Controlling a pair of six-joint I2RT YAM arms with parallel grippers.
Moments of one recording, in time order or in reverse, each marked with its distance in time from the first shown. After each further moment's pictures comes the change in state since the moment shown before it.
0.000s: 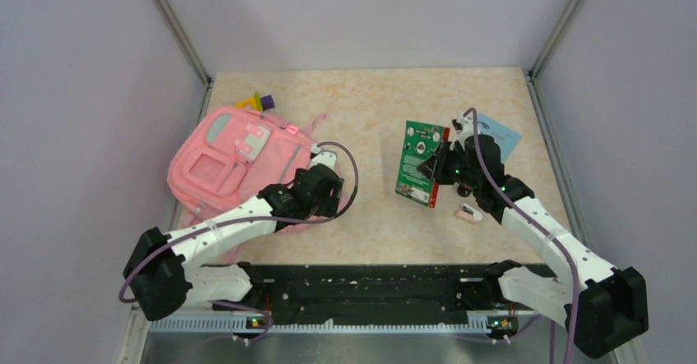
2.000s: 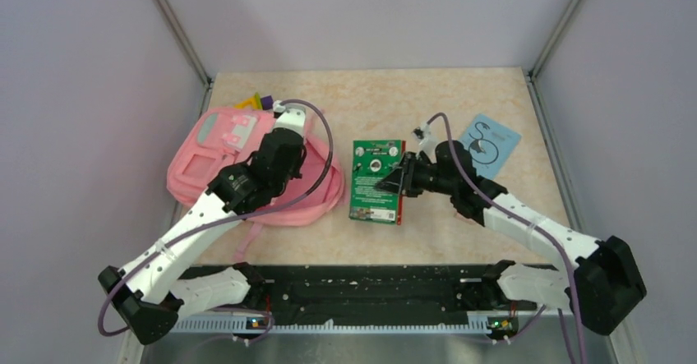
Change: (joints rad) left arm 0.113 -0.104 0.358 -0.207 -0.197 0.208; right arm 0.185 0.074 -0.029 0.188 -0.243 0.274
